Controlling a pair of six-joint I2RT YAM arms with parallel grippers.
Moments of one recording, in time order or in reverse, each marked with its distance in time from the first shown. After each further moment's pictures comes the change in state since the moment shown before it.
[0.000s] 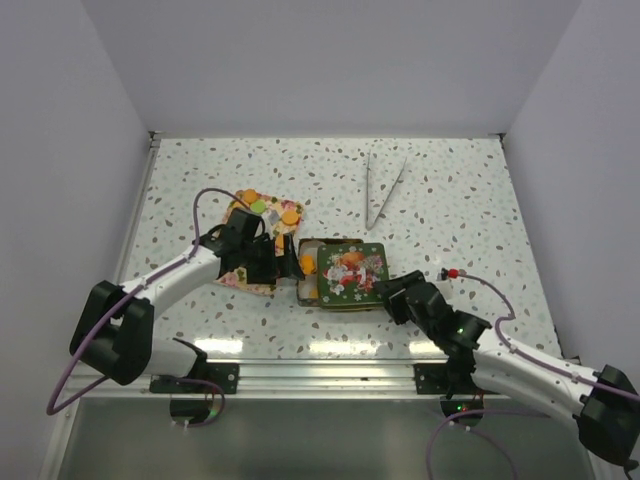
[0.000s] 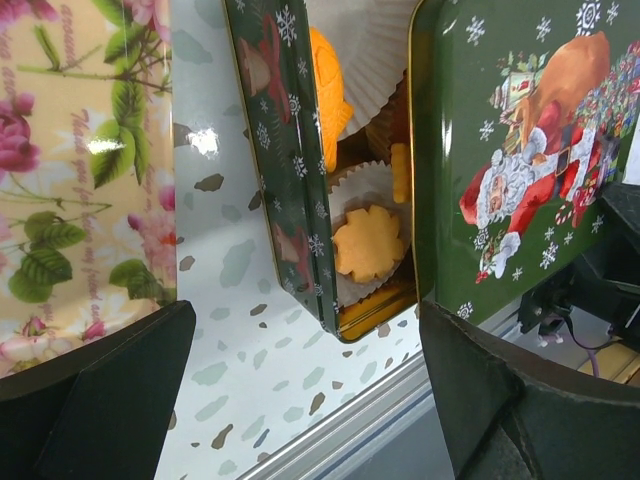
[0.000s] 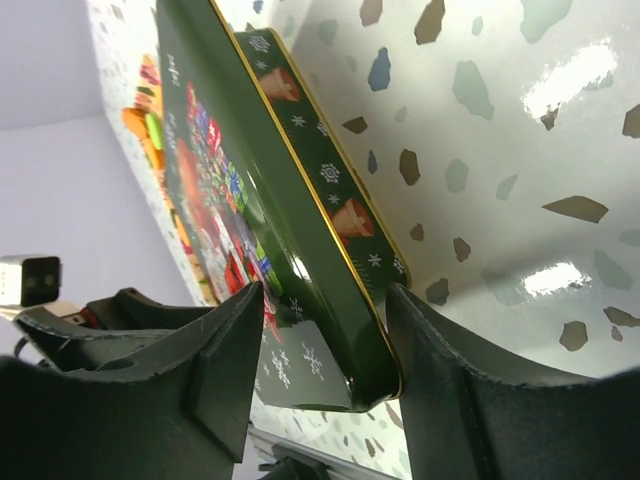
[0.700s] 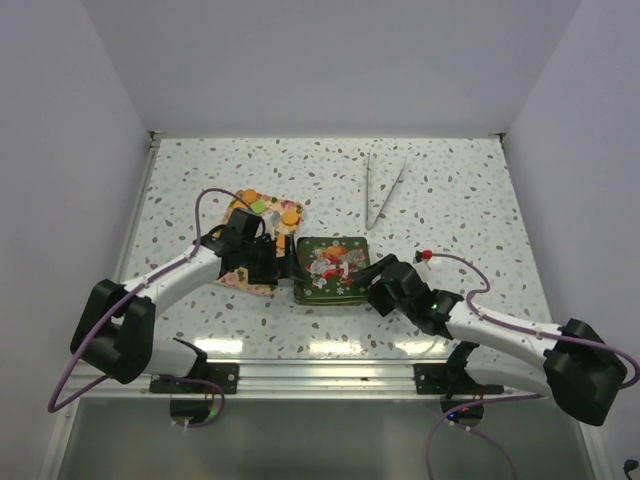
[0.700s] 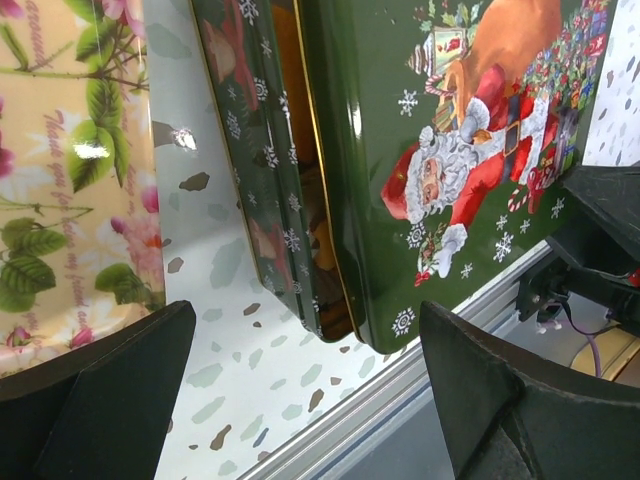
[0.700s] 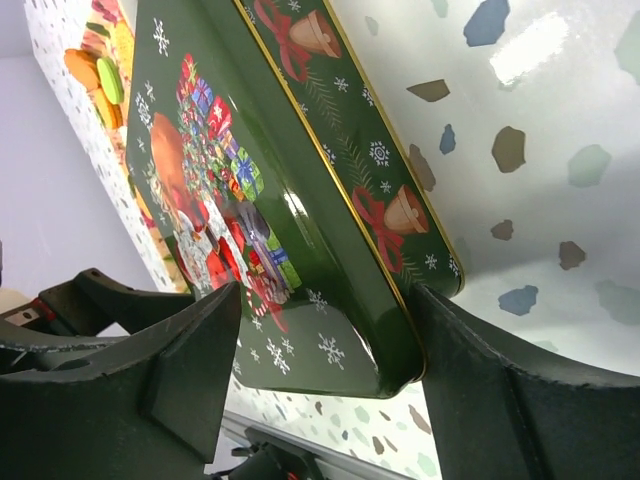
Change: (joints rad) left arm 0.000 0.009 -0.009 0.014 0.035 0.017; right arm 0.000 0.375 0.190 0.105 -0.099 -0.089
